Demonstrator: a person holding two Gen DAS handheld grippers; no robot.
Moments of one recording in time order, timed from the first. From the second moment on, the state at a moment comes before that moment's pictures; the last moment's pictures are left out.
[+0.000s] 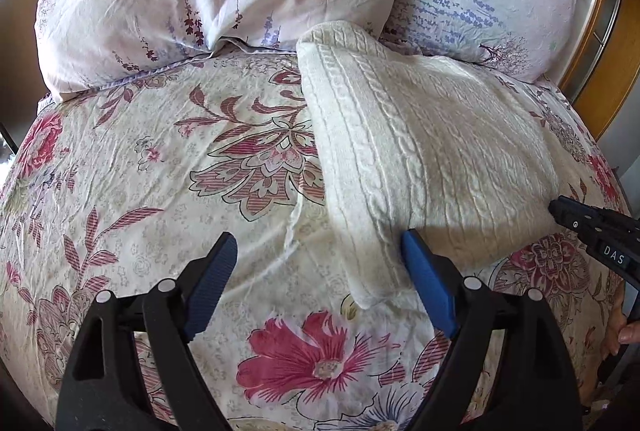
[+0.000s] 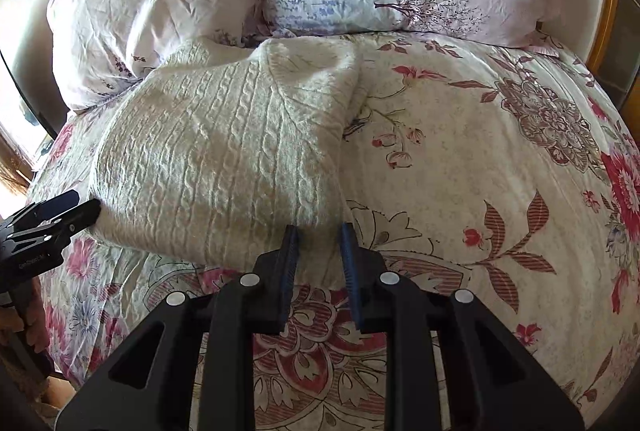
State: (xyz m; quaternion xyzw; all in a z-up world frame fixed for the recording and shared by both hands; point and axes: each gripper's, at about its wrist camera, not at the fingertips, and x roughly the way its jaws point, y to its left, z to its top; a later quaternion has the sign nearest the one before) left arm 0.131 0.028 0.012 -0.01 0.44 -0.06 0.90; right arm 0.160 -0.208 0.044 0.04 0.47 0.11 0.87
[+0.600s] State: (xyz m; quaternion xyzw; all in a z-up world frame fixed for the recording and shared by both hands) left arm 0.086 0.040 0.011 -0.04 0.42 -0.04 0.90; right arm 0.109 -0.228 0.053 0.06 0.45 0.09 0.89
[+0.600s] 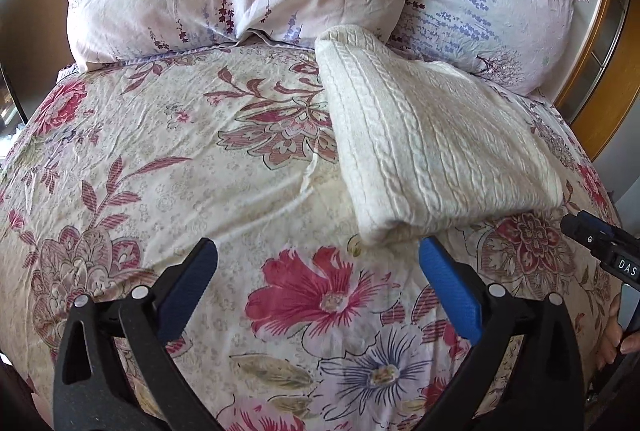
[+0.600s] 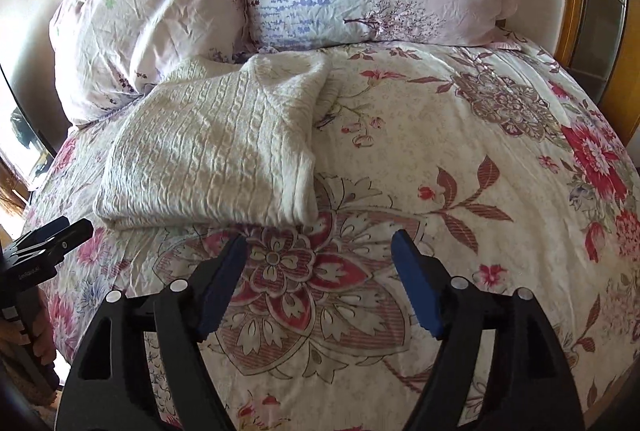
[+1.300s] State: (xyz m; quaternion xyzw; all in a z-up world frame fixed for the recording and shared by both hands) left arm 0.083 0.010 -0.011 0.01 0.44 -0.02 0.90; right arm 0.107 -0.192 0.019 0.00 0.49 0.05 0.87
